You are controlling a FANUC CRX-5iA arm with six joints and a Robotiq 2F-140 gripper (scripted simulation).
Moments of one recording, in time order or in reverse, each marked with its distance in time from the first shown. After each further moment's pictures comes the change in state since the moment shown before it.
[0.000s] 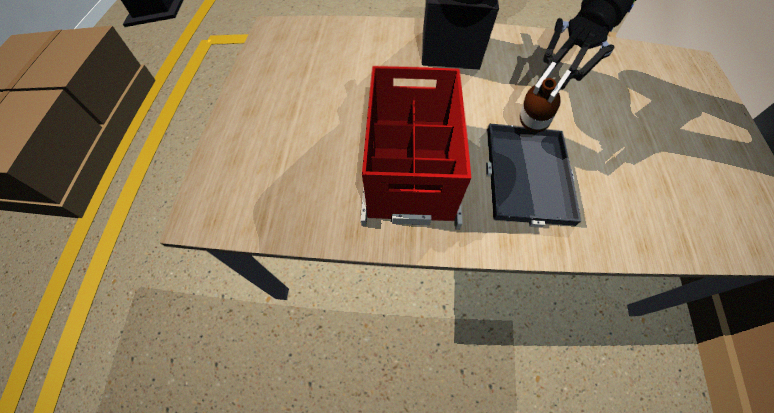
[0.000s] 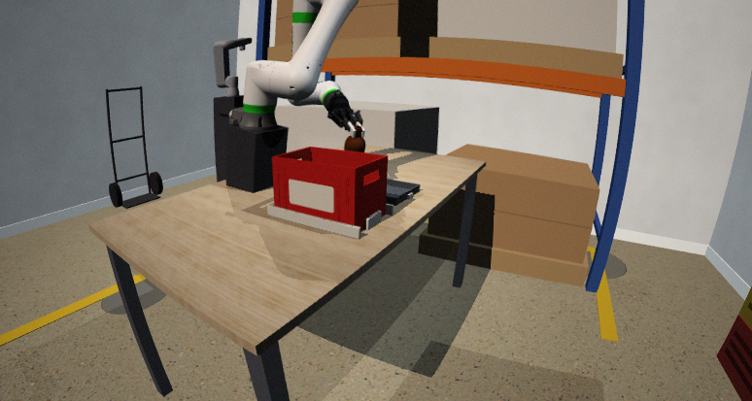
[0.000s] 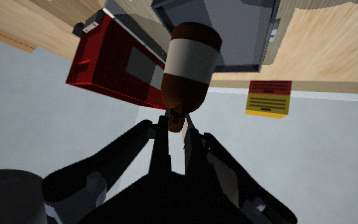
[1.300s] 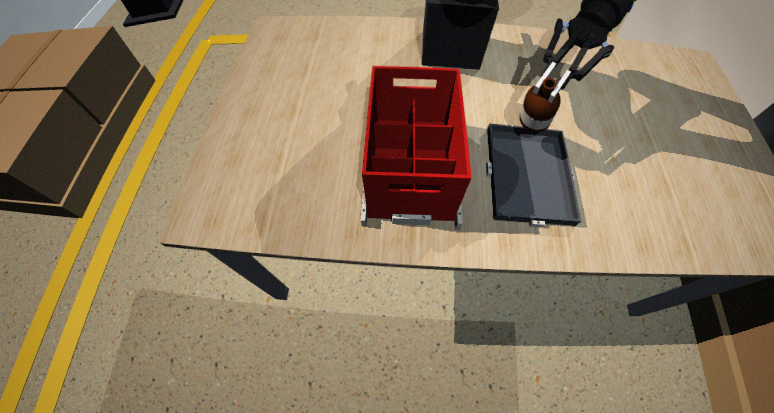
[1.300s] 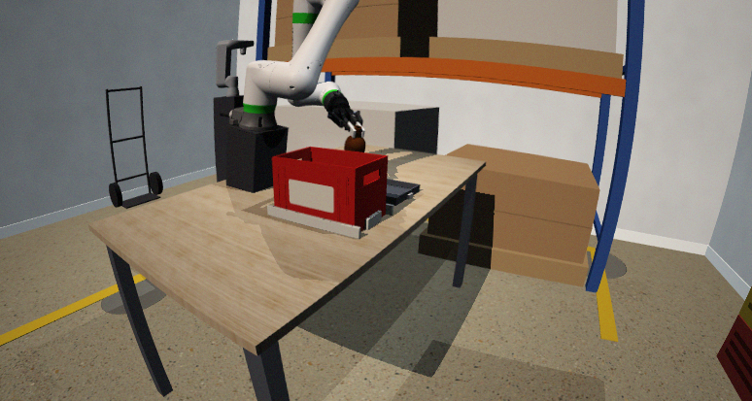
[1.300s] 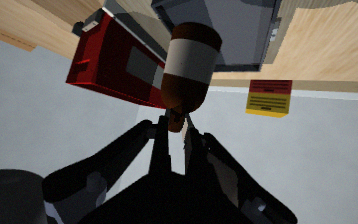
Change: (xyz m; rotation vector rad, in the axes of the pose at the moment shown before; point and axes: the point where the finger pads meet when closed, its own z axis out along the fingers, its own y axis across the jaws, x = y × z) arm 0.000 0.000 0.000 -0.001 -0.010 0.000
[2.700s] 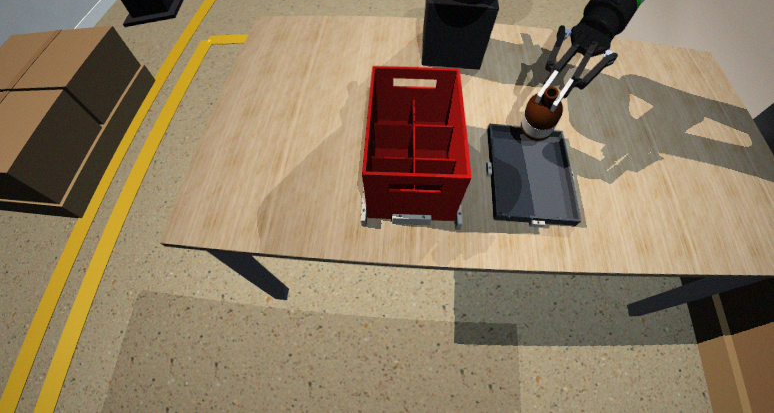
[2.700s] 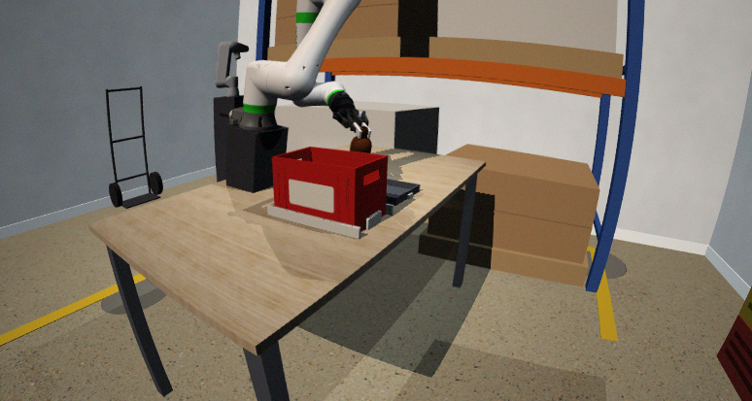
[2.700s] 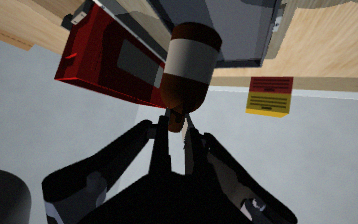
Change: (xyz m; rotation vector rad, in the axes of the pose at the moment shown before) arm -0.007 0.014 0.019 0.000 0.000 0.000
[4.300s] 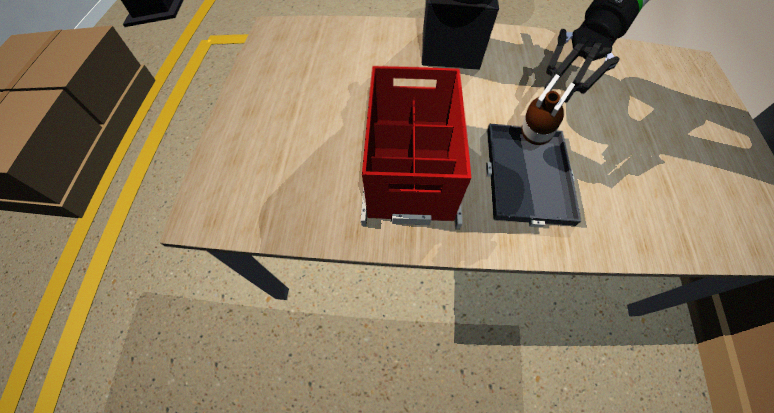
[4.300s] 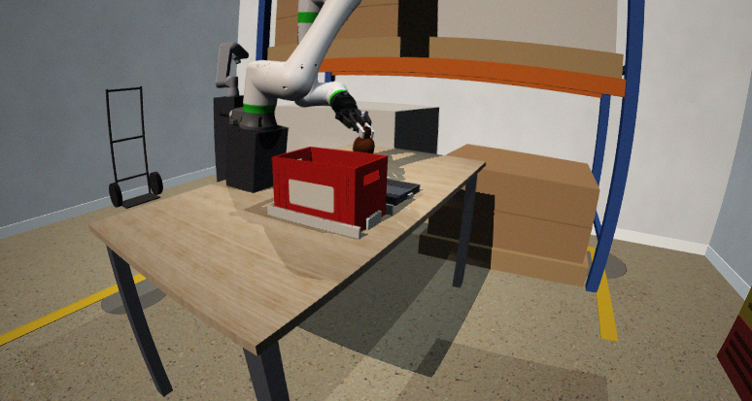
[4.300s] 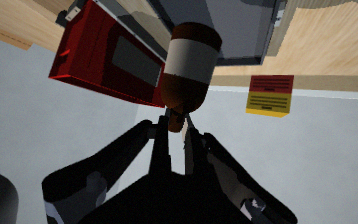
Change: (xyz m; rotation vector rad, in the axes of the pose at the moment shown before) arm -0.003 0.007 0.009 0.000 0.000 0.000
